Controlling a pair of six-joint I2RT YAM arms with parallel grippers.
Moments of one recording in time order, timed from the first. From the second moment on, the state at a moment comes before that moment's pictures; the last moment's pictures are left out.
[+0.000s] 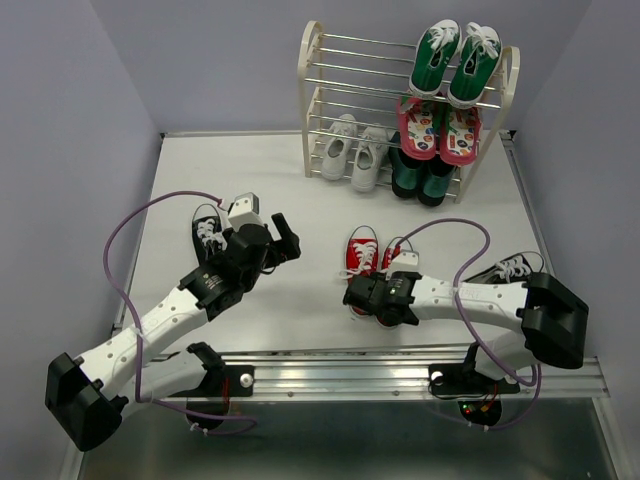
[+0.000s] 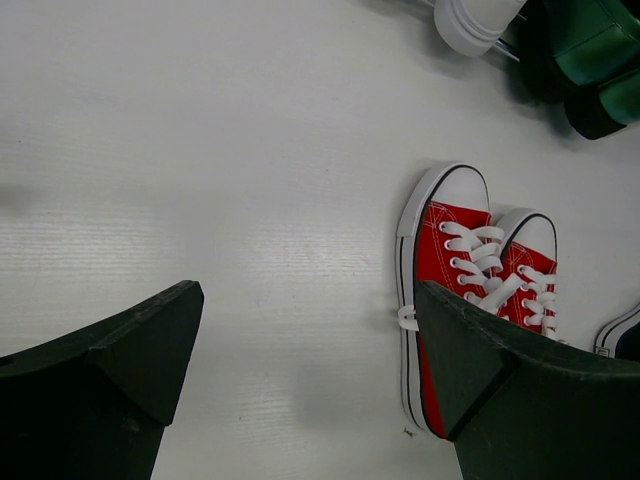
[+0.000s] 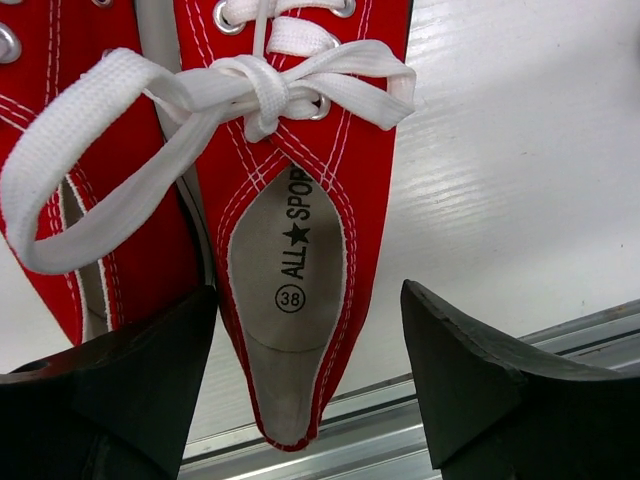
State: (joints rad) left arm -0.74 0.92 0.73 -0.33 -0.45 -0.74; right arm 1.14 1.44 0.88 -0.92 0.65 1.36
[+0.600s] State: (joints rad) left arm -0.74 0.96 0.73 -0.33 -0.46 -0.74; right arm 1.14 1.41 0.86 -0.88 0.69 1.35
